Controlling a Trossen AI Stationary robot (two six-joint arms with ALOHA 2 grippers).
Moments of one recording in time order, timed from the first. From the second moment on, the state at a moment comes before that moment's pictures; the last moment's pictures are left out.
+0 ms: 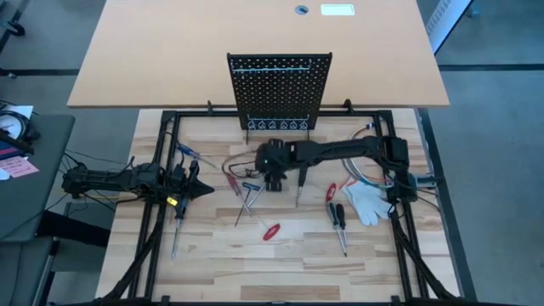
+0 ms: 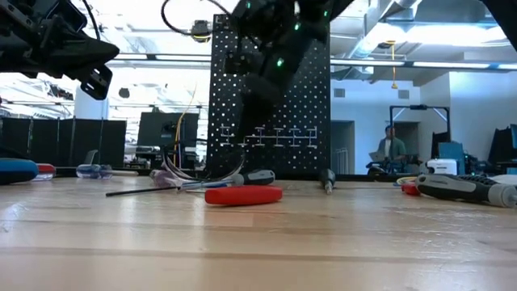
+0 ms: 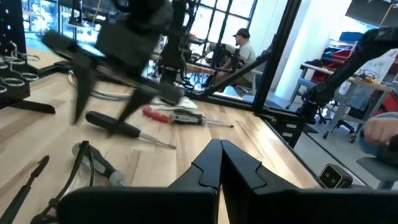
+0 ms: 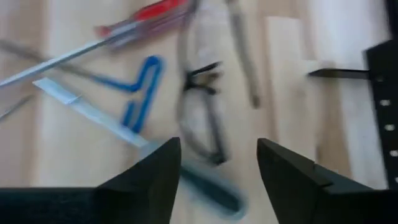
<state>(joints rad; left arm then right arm) -0.06 0.05 0.01 0.06 0.04 -0.23 -0.11 2.04 1.58 -0.52 0.16 -0.16</state>
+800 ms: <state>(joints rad) -0.06 0.06 0.01 0.07 0.04 -0.22 -0.16 2.15 1.50 0.01 0.08 -0.03</state>
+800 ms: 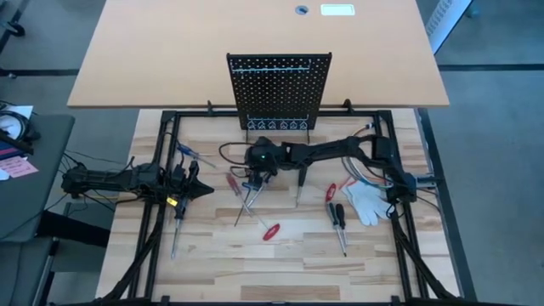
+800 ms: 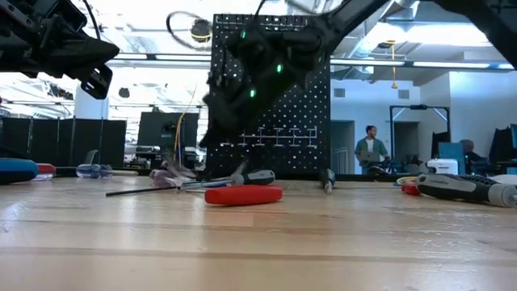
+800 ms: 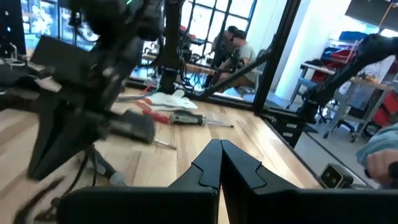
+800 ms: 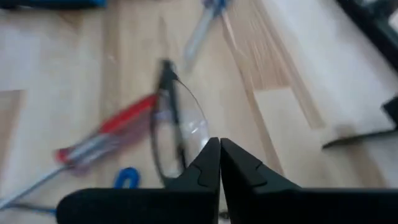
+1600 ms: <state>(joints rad) -0.06 0.06 0.01 0.06 0.04 -0.24 -0.24 1.94 1.25 -0.04 -0.08 -0.15</state>
